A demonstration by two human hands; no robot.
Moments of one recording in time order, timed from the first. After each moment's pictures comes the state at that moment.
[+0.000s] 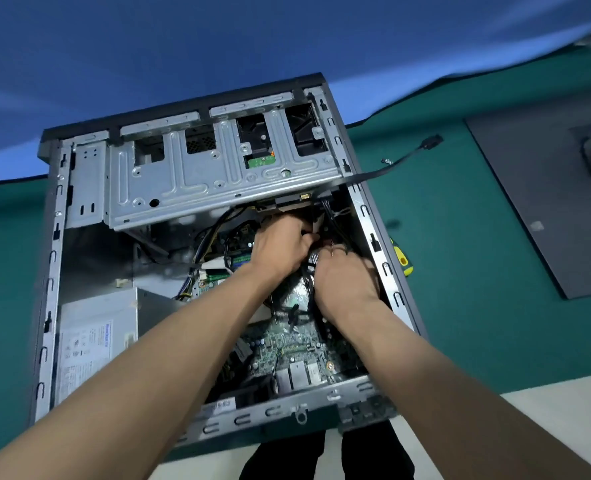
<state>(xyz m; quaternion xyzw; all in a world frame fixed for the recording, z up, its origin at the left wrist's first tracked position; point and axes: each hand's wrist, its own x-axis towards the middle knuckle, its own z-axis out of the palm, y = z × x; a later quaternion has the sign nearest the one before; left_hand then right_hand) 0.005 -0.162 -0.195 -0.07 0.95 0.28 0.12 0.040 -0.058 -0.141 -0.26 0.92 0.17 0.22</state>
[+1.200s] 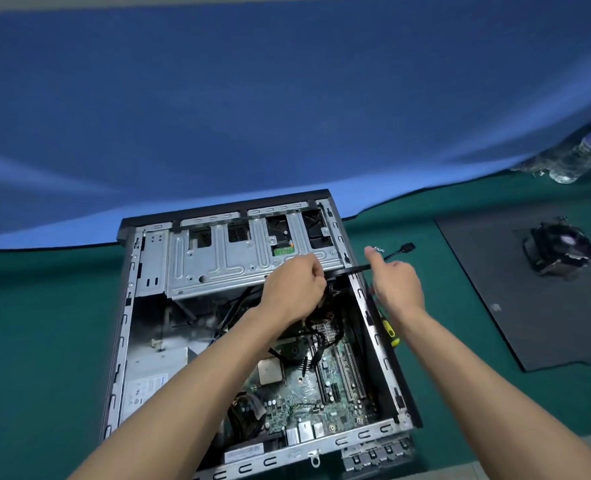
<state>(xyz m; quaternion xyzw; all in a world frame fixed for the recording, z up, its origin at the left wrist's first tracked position) 0.004 -0.167 -0.073 -0.03 0.94 0.32 0.09 -0.021 -0.015 -0.077 0.25 0.86 -0.43 0.12</state>
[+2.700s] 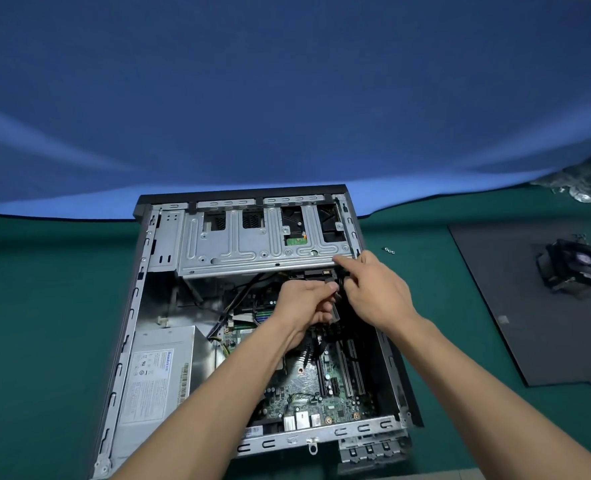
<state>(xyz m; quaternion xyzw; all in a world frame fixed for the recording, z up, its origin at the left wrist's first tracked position) 0.034 -0.152 -0.094 -0.28 0.53 0.78 0.15 -0.011 -0.030 -0.084 -0.16 0.97 -0.18 0.11</state>
